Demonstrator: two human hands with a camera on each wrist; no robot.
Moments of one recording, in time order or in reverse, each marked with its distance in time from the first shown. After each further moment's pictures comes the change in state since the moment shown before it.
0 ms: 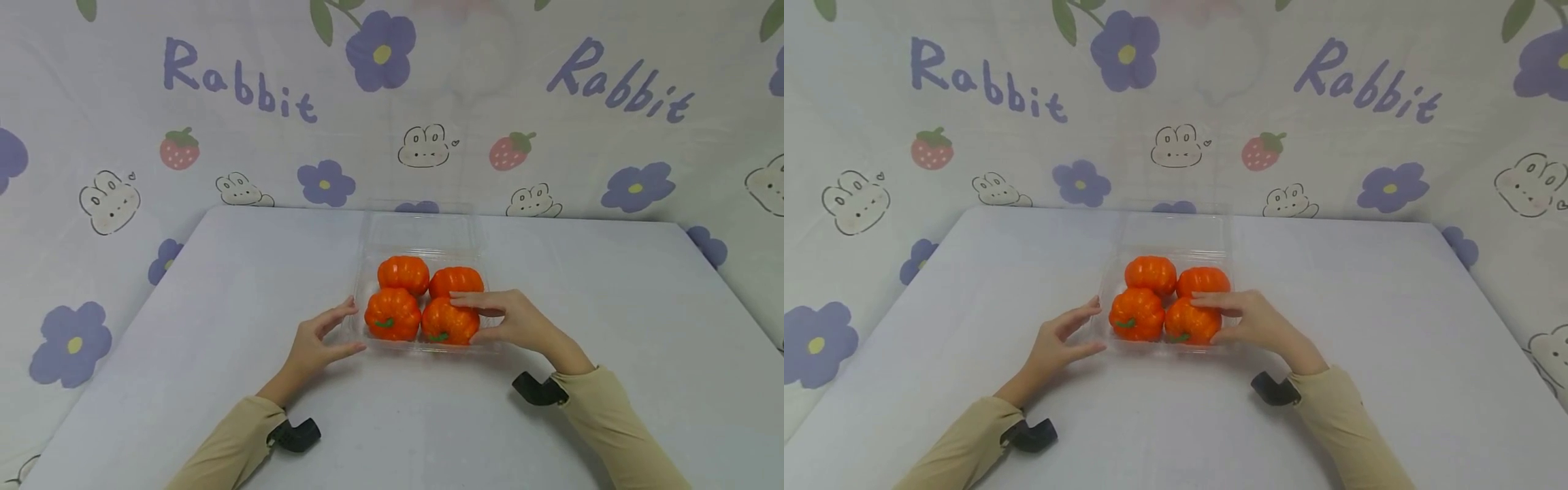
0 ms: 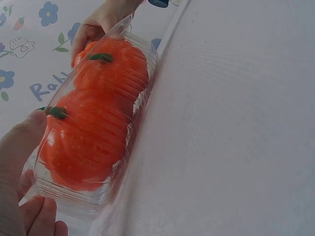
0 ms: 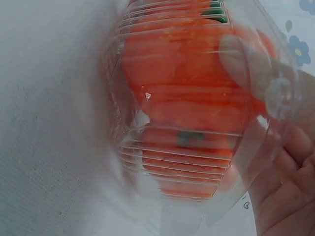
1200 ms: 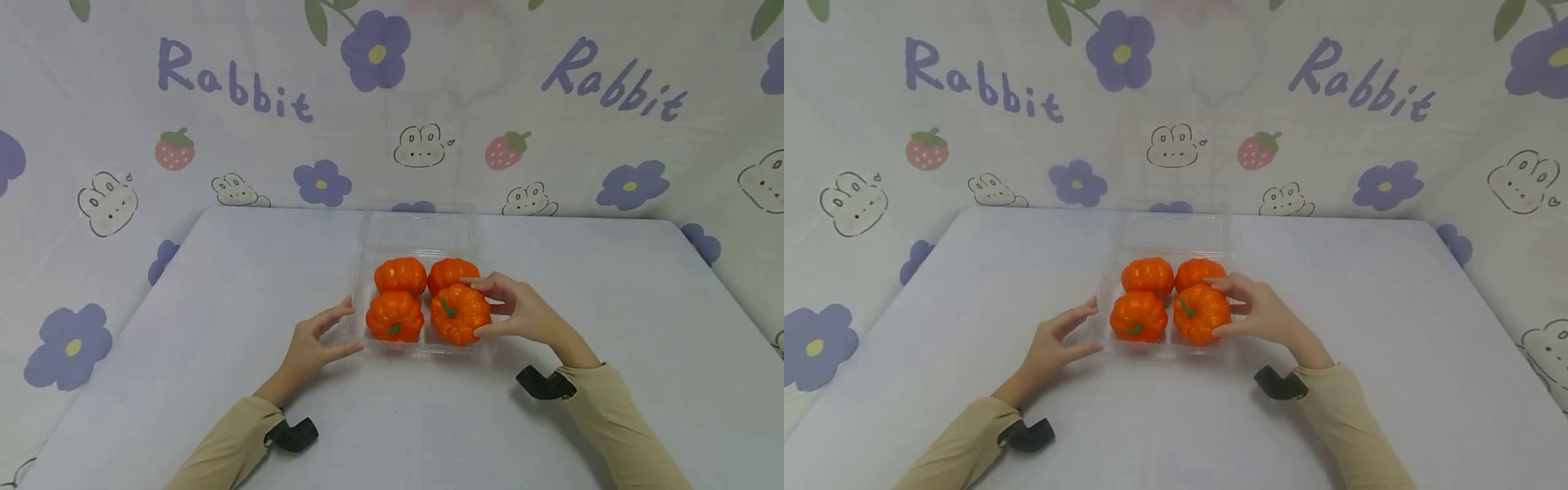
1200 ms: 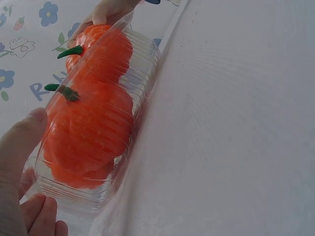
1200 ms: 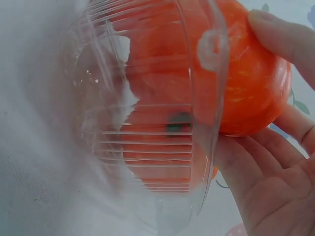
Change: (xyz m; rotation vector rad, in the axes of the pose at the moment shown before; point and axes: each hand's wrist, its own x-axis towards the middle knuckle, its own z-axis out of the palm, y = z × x) left_hand 0.000 0.002 0.000 0.032 -0.005 0.010; right_hand -0.006 -0.004 -0.014 0.202 0.092 0.078
